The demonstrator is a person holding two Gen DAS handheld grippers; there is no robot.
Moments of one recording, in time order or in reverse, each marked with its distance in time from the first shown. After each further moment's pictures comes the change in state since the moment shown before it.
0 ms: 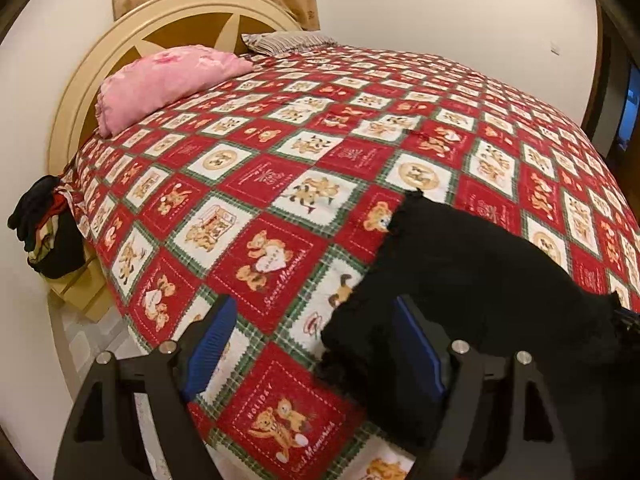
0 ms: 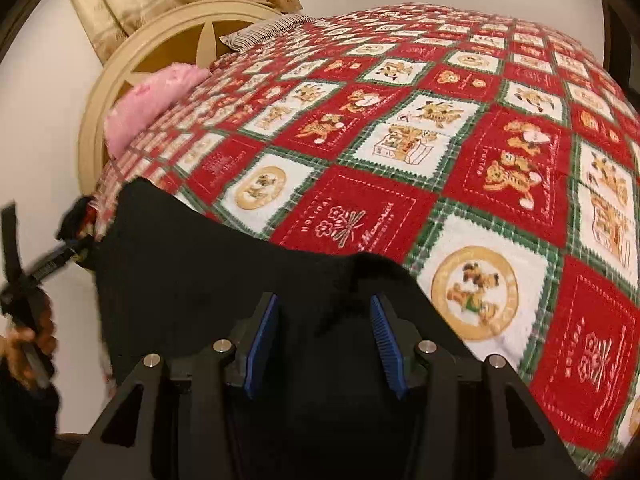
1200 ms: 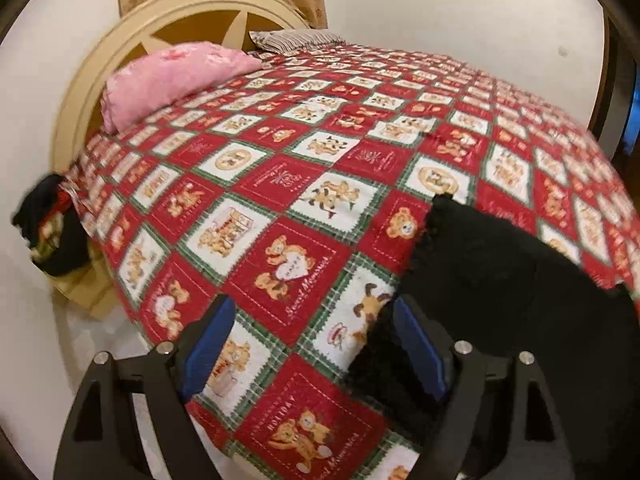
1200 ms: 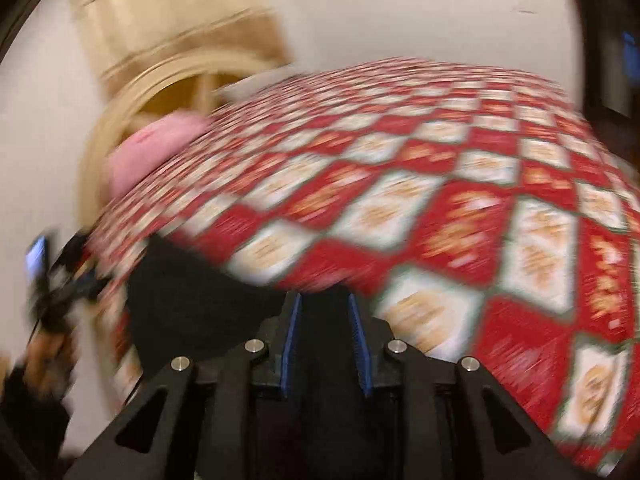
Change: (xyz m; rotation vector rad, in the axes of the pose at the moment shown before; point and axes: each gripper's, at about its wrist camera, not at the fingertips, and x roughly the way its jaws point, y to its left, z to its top) left arm 0.002 0.021 0.002 -0.034 0.013 -0.011; right arm -0.068 0.036 -0.009 -0.040 -0.128 0.041
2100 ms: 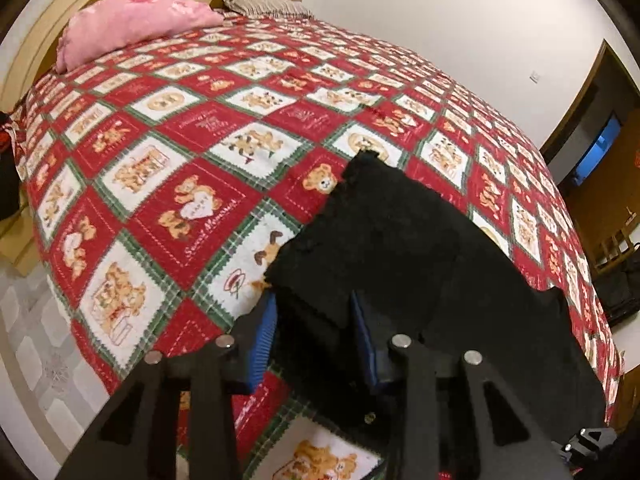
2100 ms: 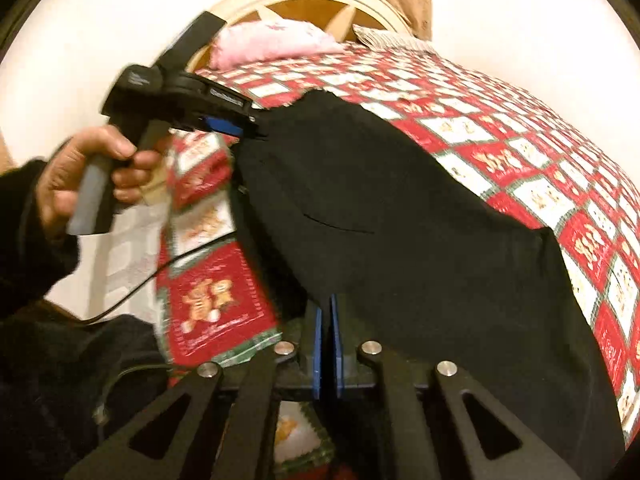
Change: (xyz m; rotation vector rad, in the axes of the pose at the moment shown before) left arm 0.005 -0.025 -0.024 -0.099 0.098 -0.255; right arm 0.029 0.114 -0.086 -0.437 0.118 0.048
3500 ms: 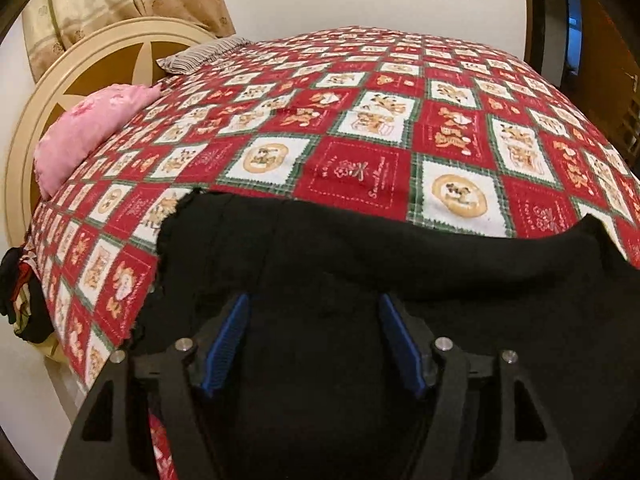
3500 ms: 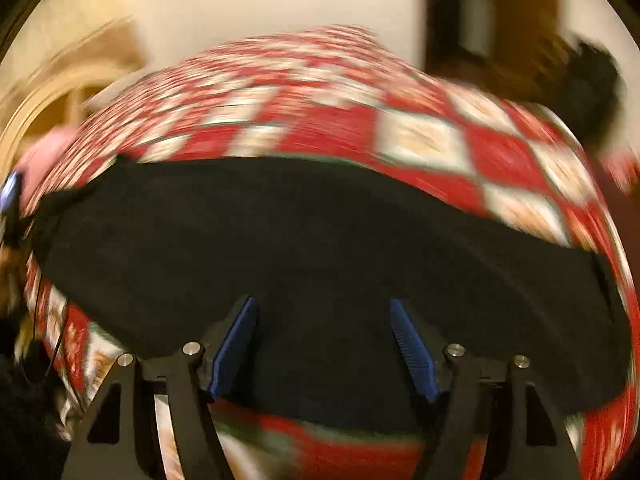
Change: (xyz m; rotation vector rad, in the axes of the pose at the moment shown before) left arm 0.030 -0.125 -0.011 0.391 -0.048 0.199; right arm -0.229 -0.169 -0.268 0.913 0.024 -0.598
